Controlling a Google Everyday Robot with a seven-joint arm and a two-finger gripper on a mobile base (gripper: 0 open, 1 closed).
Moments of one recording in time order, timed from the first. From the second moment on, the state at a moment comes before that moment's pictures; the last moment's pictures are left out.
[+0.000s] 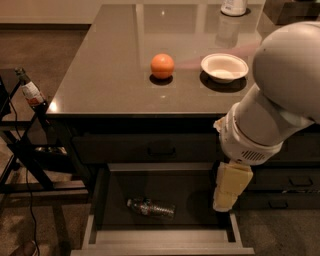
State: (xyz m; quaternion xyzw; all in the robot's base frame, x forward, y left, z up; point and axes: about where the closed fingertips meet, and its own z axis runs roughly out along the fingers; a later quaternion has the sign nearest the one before) arm 0.392 -0.129 0.851 -0.64 0.76 0.00 0.13
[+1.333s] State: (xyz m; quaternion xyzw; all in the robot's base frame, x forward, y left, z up) arm 0.375 -0.055 0.667 -0.61 0.77 0.11 0.10
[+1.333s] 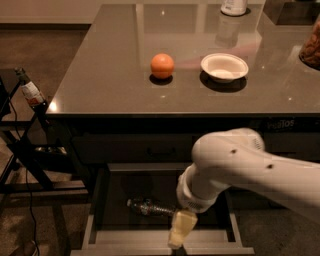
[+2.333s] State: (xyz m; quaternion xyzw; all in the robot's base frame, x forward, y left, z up) arm 0.395 -0.027 0.548 -0.58 0.80 0.15 0.08
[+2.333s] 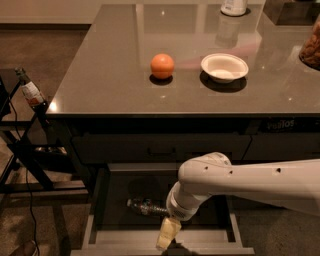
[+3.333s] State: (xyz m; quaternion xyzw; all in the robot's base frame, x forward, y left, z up) arm 0.442 0.003 0.501 -0.53 0.81 0.20 0.17
